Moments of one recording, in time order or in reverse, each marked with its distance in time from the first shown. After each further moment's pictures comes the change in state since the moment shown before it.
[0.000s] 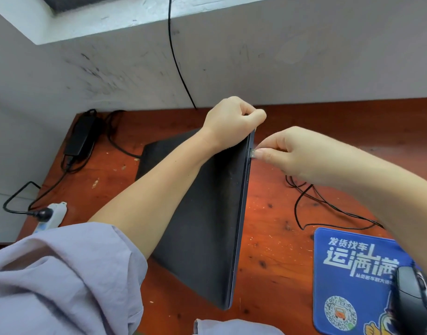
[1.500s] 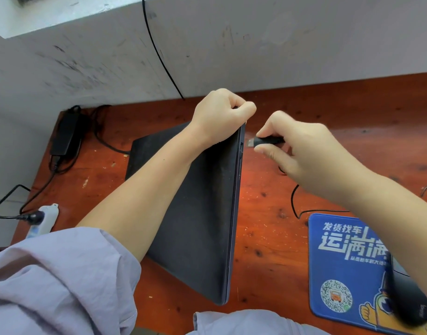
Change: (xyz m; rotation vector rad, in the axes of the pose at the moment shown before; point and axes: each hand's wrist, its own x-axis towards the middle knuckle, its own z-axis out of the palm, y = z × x) left_hand -0.001 0.000 0.010 0.024 -0.018 -0.012; right_hand -0.019 0.032 0.021 0.042 0.377 -0.275
